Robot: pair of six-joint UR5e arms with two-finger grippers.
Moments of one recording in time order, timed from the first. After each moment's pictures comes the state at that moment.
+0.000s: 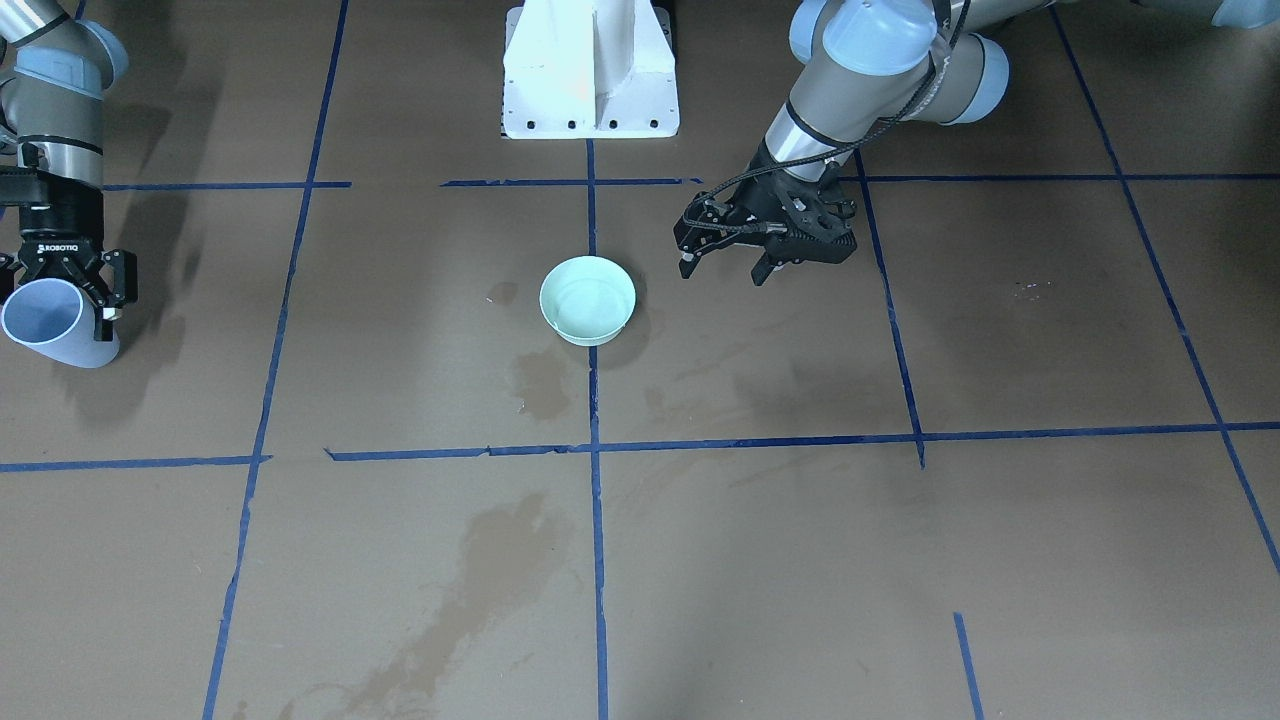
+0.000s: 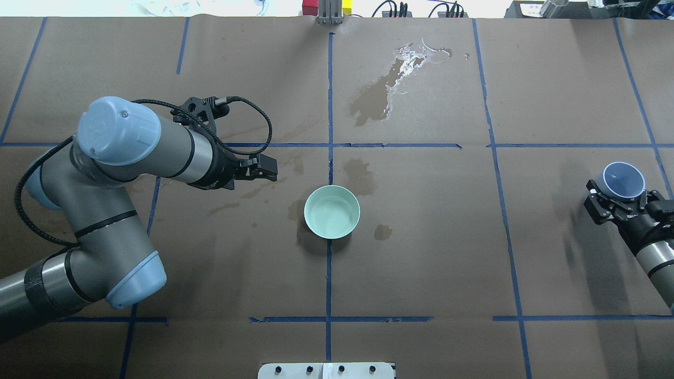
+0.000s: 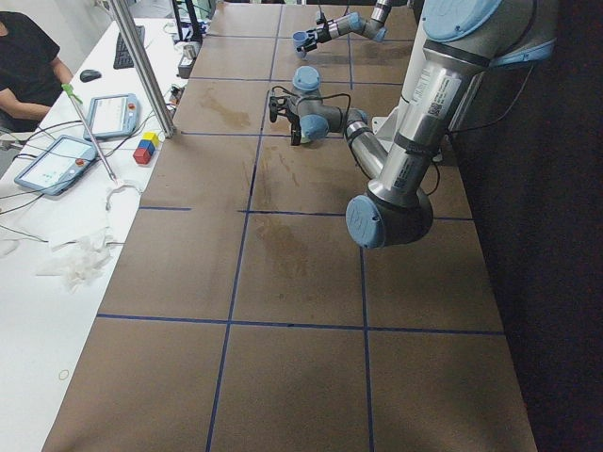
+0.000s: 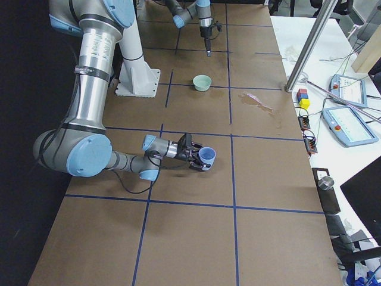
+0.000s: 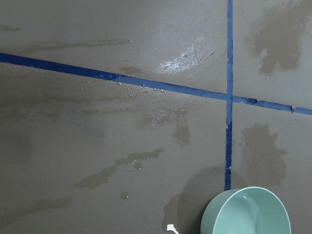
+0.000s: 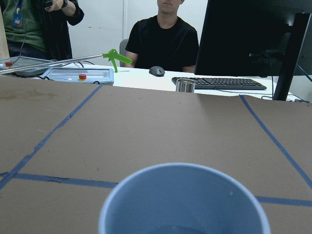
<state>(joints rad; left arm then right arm) -0.62 -2.02 -1.83 -1.96 -1.93 -1.37 0.37 -1.84 1.47 -0.06 0.69 1.05</state>
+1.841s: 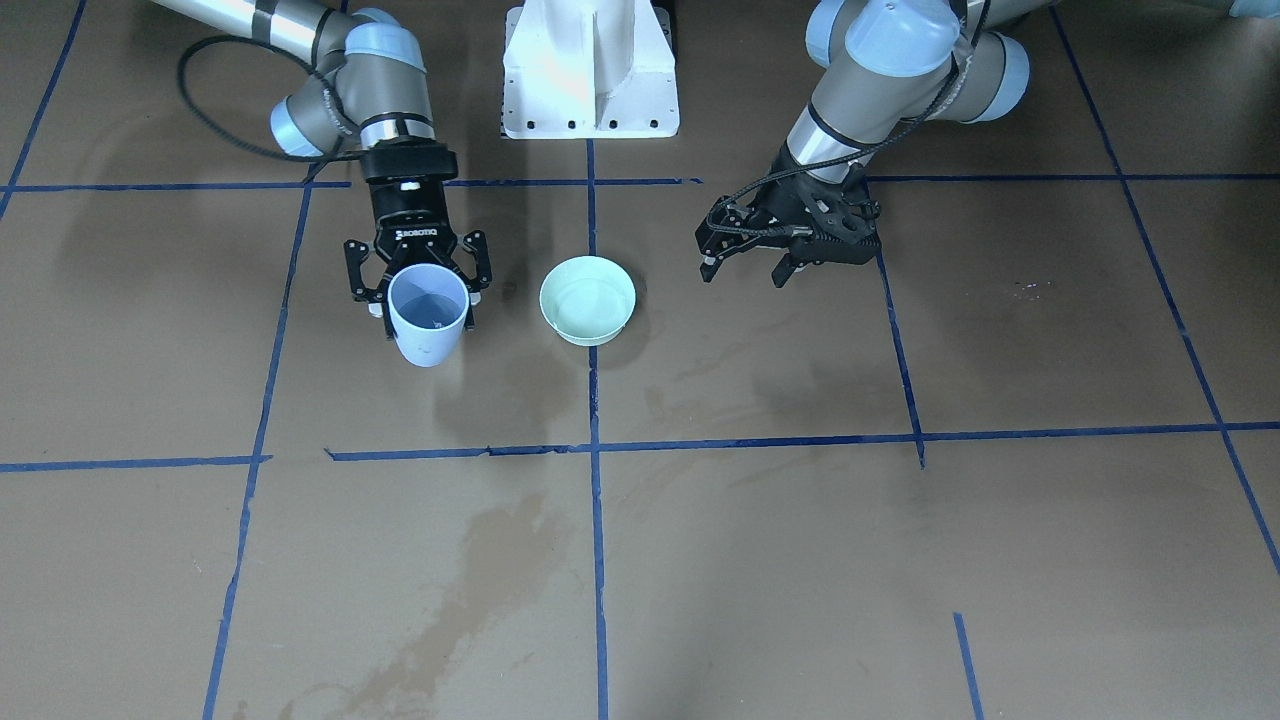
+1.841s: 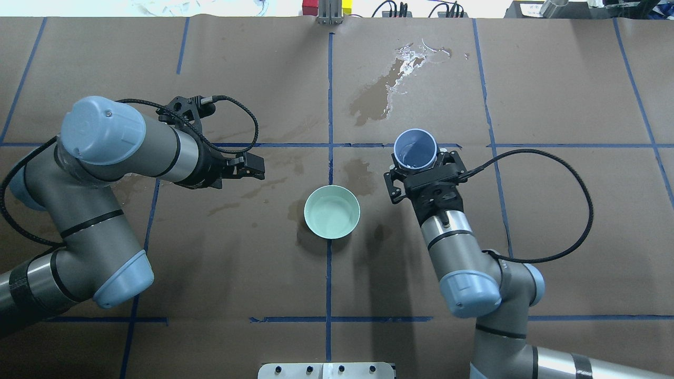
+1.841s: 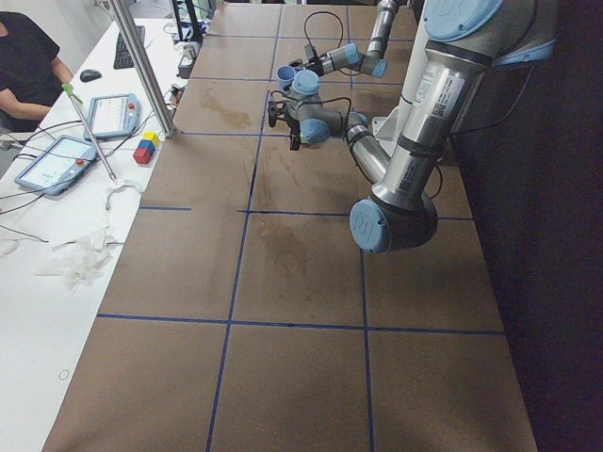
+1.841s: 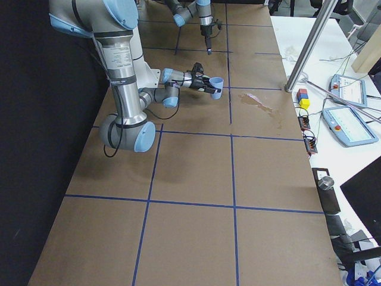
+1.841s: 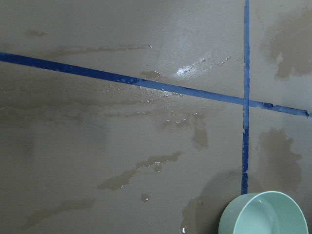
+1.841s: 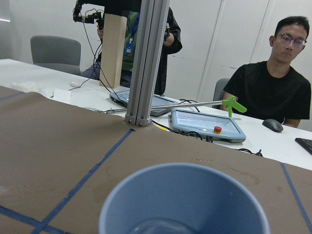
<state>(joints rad) -0.63 -1.99 -1.85 -1.96 -1.93 -1.37 0.25 -1.23 1.65 -0.72 0.58 0.69</state>
